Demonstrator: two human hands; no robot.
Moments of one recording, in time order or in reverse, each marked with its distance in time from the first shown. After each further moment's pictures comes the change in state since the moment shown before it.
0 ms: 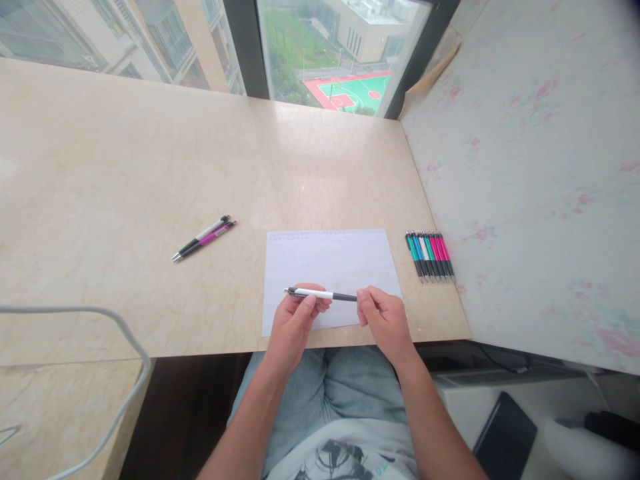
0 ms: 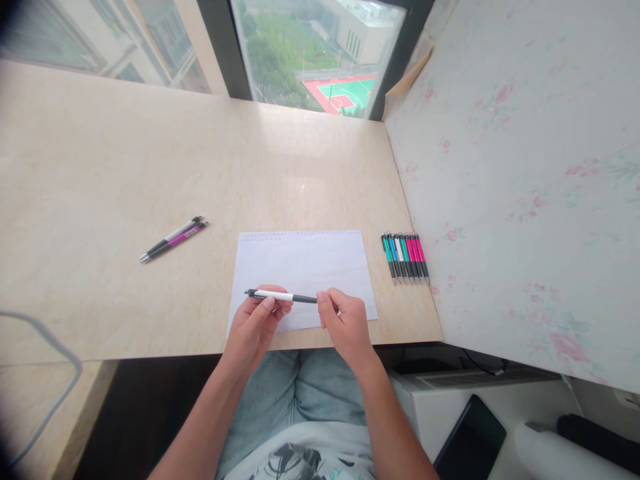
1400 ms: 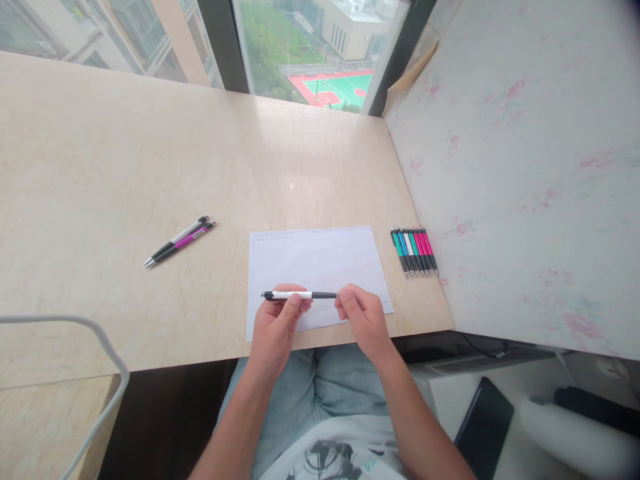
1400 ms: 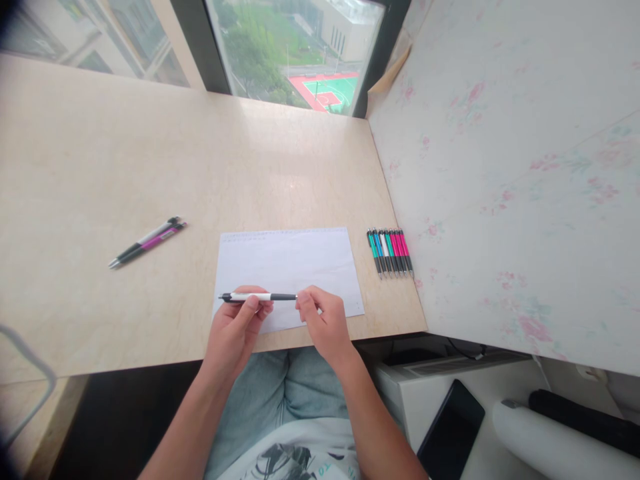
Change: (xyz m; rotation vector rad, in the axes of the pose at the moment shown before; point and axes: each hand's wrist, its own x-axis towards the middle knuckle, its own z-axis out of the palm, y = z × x) left_hand 0.003 -0.001 -0.002 0.045 0.072 0.024; right_hand 0.000 0.009 0.015 0.196 0.013 -0.011
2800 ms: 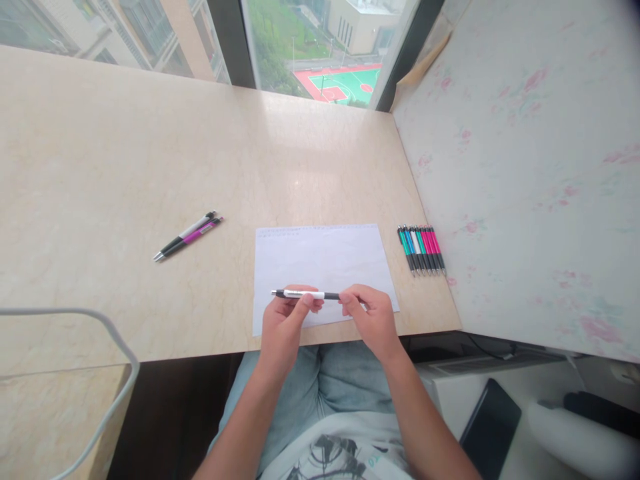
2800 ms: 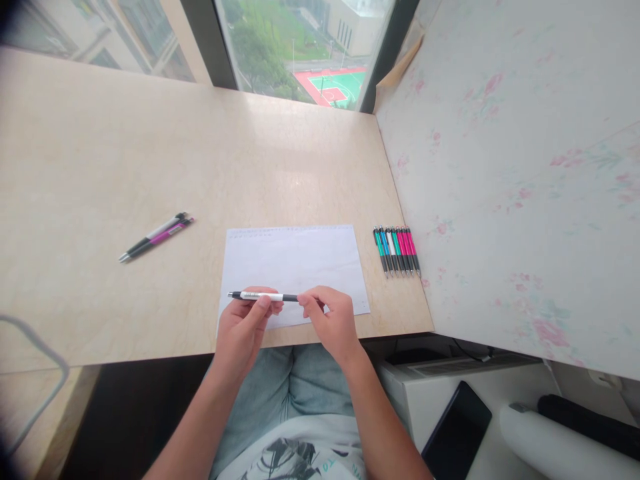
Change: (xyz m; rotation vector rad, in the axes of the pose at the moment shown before) left_hand -0.006 -0.002 0.004 0.130 0.036 0.037; right_hand 0.002 -0.004 -0.004 -0.140 0.015 -0.118
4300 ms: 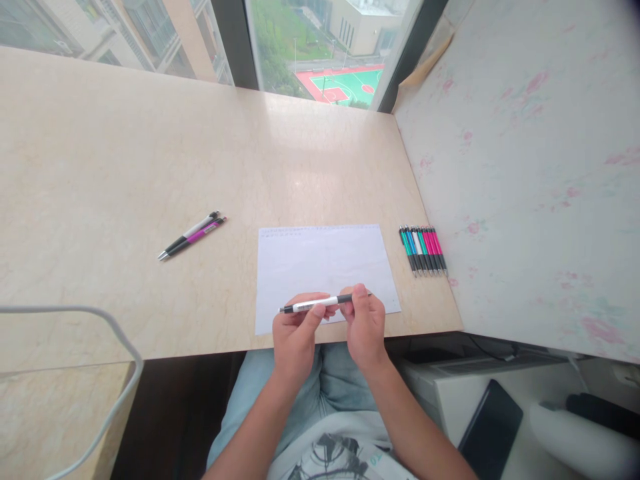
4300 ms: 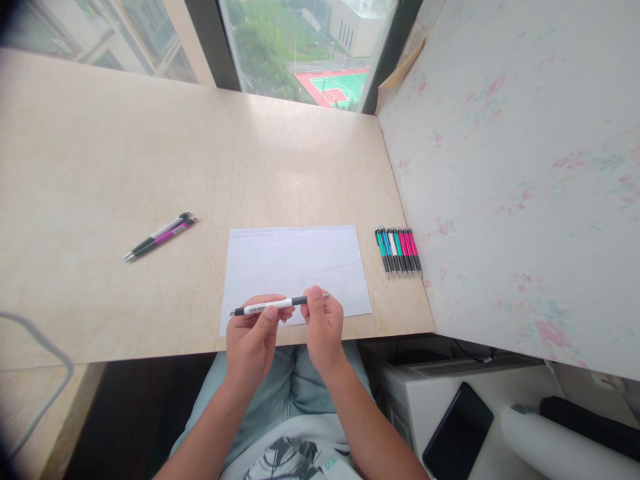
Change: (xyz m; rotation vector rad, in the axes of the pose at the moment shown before) left_hand -0.017 0.001 0.018 -0.118 0.023 0.080; right_hand -0.010 -0.003 0.043 0.516 0.299 0.277
